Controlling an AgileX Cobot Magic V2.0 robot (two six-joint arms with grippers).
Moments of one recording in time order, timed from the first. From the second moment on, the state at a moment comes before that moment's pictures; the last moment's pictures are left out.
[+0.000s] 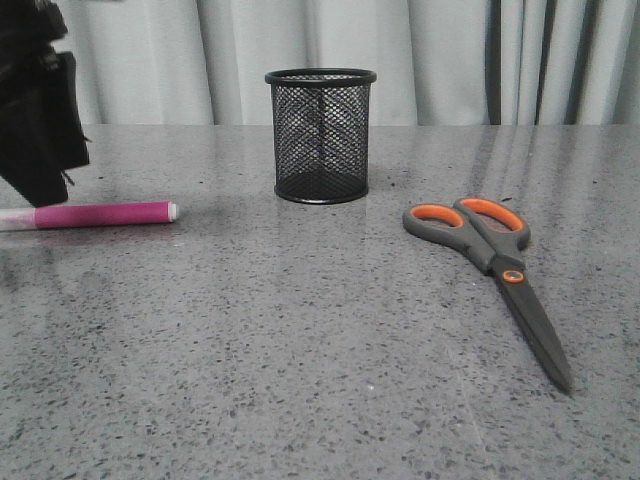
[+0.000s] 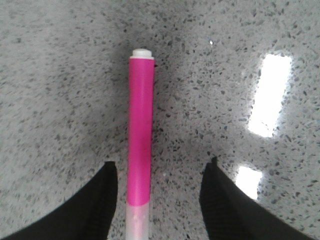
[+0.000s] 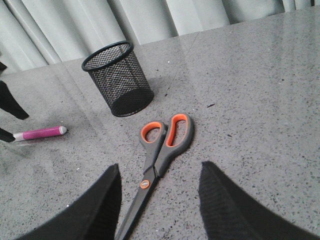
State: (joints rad) left arm -0.34 1.59 -1.28 -0.15 1.06 1.22; right arm 0.04 0.17 -0.25 0.77 0.47 -0.45
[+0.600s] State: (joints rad) left arm -0.34 1.74 -1.37 -0.21 1.06 1.25; right arm 0.04 0.17 -0.25 0.77 0.47 -0.45
